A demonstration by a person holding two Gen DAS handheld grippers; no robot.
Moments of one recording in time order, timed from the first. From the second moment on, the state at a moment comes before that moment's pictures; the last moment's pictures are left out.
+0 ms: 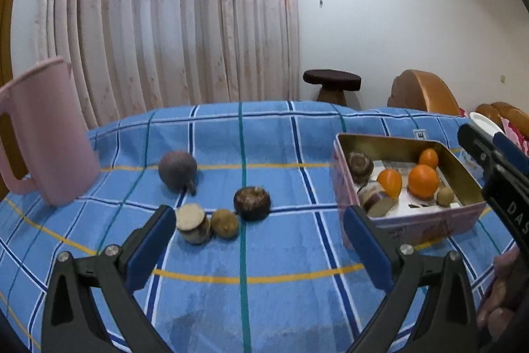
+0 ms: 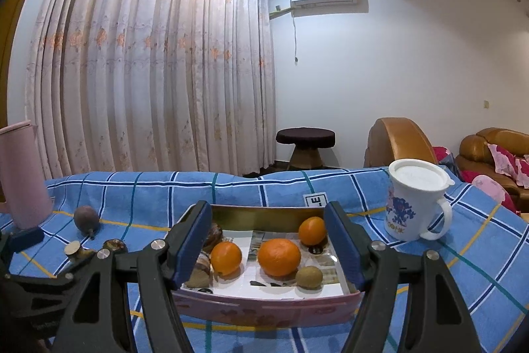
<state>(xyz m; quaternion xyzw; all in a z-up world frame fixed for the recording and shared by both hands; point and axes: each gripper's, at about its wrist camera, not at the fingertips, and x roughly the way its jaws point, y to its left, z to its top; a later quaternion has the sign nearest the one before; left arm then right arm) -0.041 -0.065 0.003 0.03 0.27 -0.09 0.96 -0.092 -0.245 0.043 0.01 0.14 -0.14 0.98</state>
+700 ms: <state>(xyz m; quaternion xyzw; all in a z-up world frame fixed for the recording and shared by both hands) 0.012 0.058 0.007 0.03 0.26 0.07 0.96 -0.046 -0.153 0.024 -0.01 0.22 -0.04 0.98</state>
